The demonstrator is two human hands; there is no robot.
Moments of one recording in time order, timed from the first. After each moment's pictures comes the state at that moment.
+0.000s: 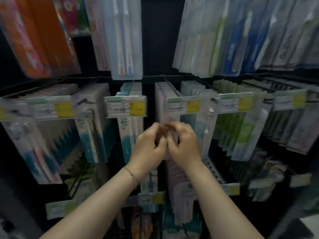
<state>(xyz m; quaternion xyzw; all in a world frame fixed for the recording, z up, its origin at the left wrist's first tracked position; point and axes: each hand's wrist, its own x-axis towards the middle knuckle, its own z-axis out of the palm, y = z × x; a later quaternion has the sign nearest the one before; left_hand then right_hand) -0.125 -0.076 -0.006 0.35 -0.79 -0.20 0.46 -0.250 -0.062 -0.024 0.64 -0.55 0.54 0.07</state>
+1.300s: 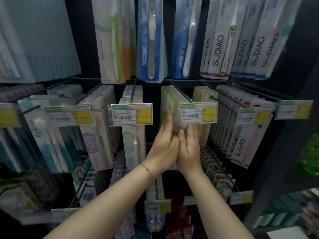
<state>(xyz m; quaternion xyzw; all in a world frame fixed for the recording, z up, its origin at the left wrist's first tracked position) -0.379 -0.051 0.004 0.29 -0.77 -0.38 0.43 -0.476 -0.051 -0.035 0.58 -0.50 0.64 -0.05</state>
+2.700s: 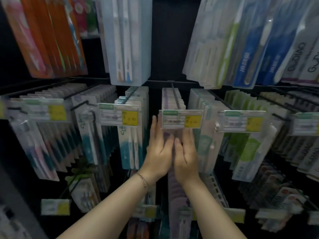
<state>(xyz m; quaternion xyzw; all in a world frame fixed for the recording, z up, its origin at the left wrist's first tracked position) -0.182 -0.114 -0.032 0.35 -0.70 -0.30 0.54 -0.270 -0.089 -0.039 0.63 -0.40 0.66 -0.12</state>
